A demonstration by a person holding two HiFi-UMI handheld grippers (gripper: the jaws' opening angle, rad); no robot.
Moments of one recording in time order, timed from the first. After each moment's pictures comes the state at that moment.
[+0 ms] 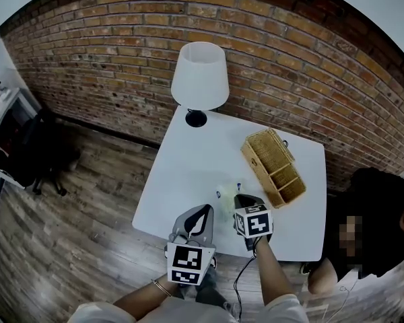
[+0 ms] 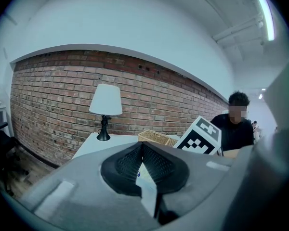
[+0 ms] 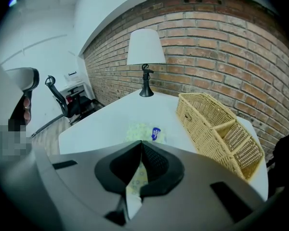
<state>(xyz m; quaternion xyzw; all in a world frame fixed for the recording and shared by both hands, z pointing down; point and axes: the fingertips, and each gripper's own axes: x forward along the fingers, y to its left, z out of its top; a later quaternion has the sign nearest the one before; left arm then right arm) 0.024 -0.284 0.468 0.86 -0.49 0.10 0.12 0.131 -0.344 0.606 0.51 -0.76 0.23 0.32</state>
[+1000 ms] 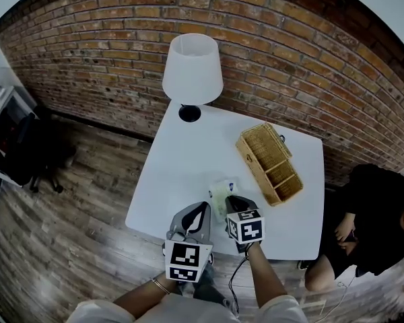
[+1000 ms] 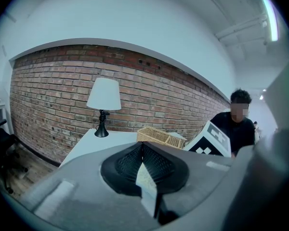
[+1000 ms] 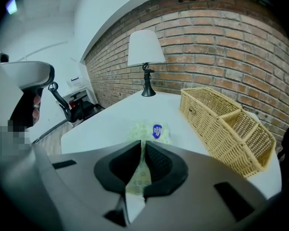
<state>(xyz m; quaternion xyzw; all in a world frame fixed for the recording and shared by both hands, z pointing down) 0.038 -0.296 0.485 0.86 -0.48 0.11 0.13 0.125 -0.336 0.623 0.51 -0.78 0.24 0.28</state>
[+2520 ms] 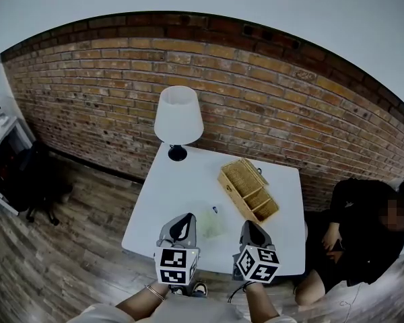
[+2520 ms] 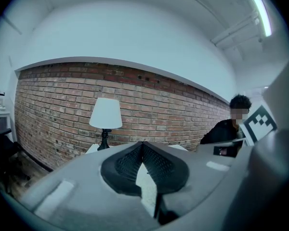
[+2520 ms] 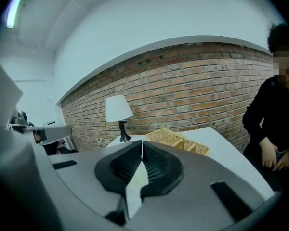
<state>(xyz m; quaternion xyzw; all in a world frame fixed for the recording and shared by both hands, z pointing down) 0.039 -0.287 0.424 0.85 -0.51 0.06 0.09 0.215 -0.268 0.466 0.68 -0.71 0.19 0.05</state>
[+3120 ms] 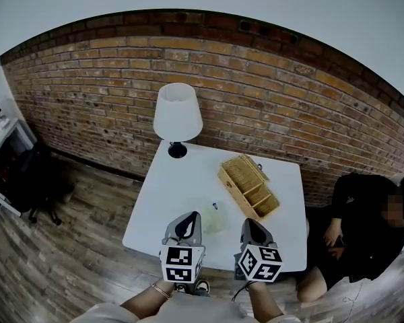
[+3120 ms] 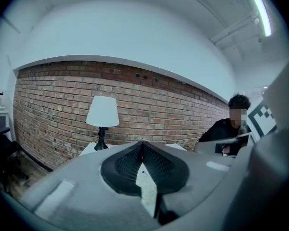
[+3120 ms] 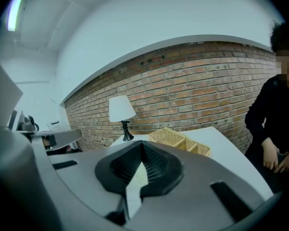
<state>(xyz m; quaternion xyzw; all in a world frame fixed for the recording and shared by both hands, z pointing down) 0.056 -0.283 0.429 0.85 -0.51 0.07 0.09 0.212 -0.260 0.460 0.66 -0.72 0.19 0.05</state>
